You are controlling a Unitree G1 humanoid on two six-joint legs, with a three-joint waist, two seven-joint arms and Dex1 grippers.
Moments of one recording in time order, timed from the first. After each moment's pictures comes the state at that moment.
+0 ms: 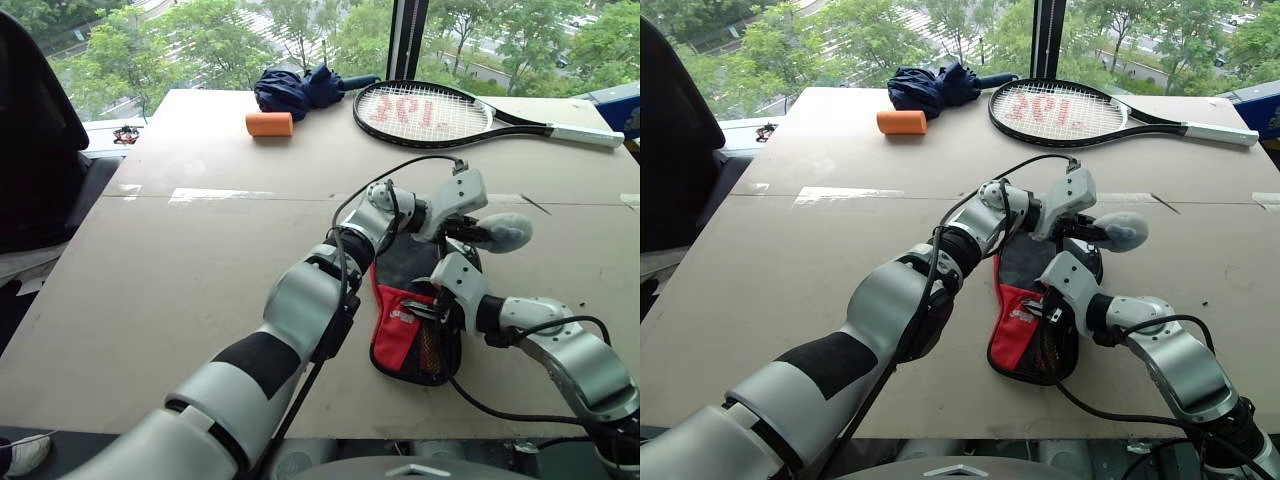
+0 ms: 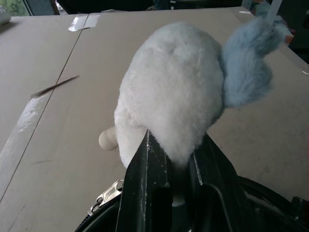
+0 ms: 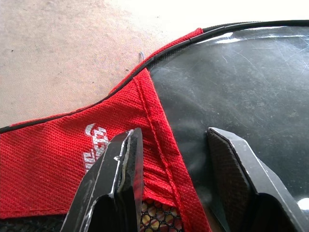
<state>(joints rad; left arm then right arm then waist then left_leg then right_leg) -1.34 -0.17 -0.07 1.36 0.12 -0.21 -1.12 -0.12 -0.61 0.24 -0.53 0.26 0.78 0.65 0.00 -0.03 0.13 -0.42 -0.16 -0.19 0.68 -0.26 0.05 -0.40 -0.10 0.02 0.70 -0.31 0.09</state>
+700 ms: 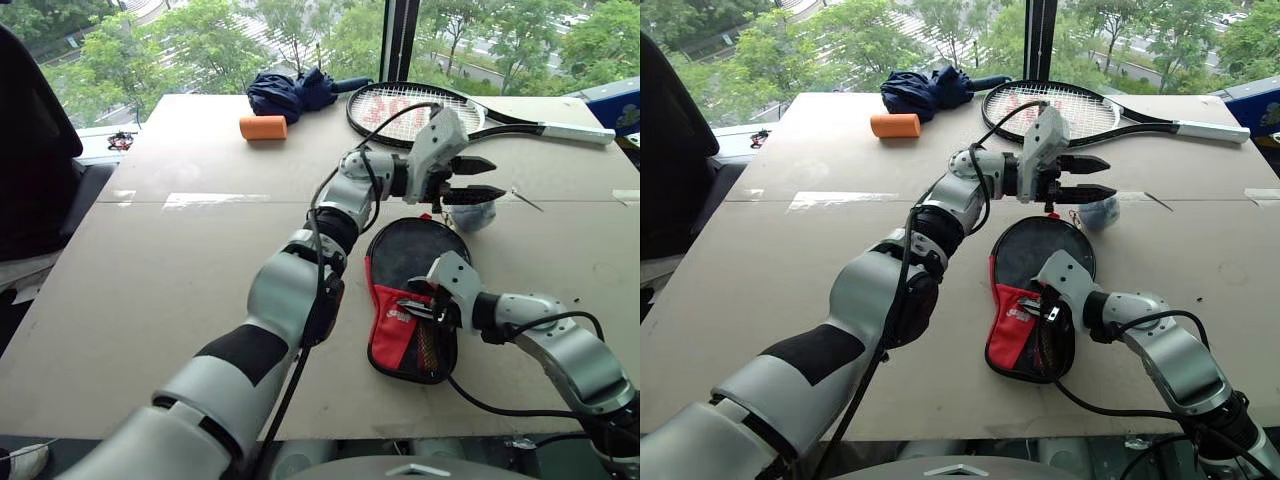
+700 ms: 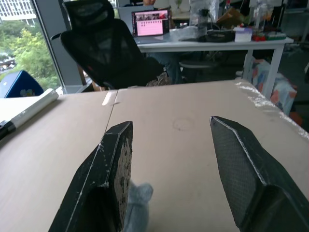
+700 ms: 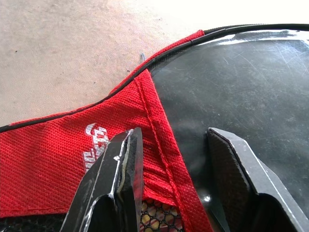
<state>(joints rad) -1.30 -0.03 0.02 1.21 -0.01 -0.20 -1.21 -0.15 -0.61 0.26 -0.49 0.26 0.73 0.68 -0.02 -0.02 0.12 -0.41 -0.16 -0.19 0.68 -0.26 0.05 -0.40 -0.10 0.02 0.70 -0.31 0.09</state>
